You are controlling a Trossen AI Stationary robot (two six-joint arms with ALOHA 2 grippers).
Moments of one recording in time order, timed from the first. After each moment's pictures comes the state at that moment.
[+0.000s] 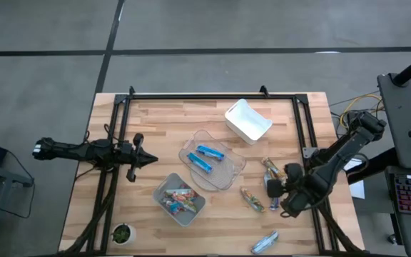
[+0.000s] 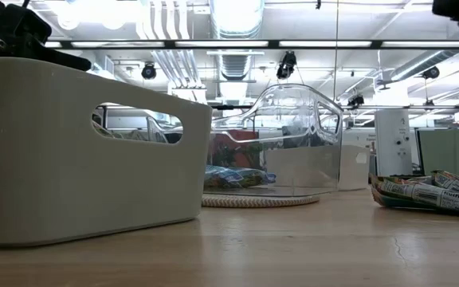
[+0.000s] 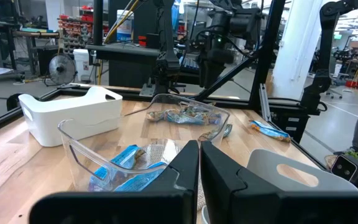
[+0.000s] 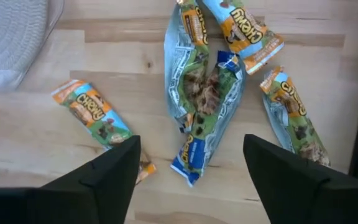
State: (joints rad) left arm -0.14 0.08 0.01 0.03 -0.07 -0.11; right arm 0.78 1.34 1.00 -1.20 0.23 2.34
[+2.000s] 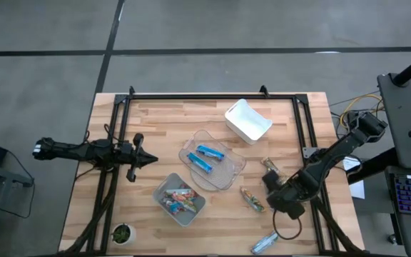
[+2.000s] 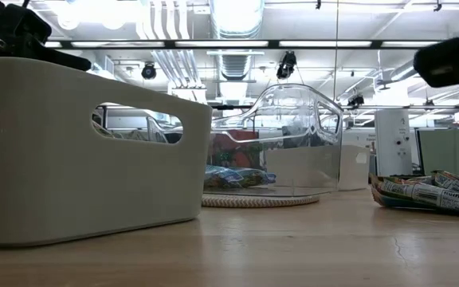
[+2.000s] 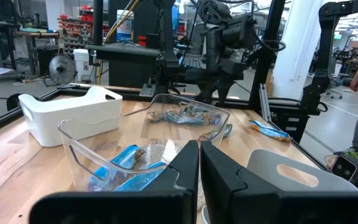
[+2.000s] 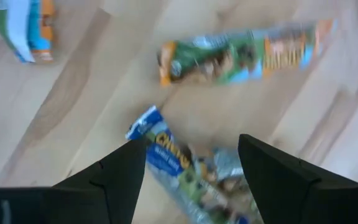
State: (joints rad) left arm -0.14 0.08 0.01 0.03 -0.07 -0.11; right arm 0.68 1.34 0.81 -0.77 0.04 0.11
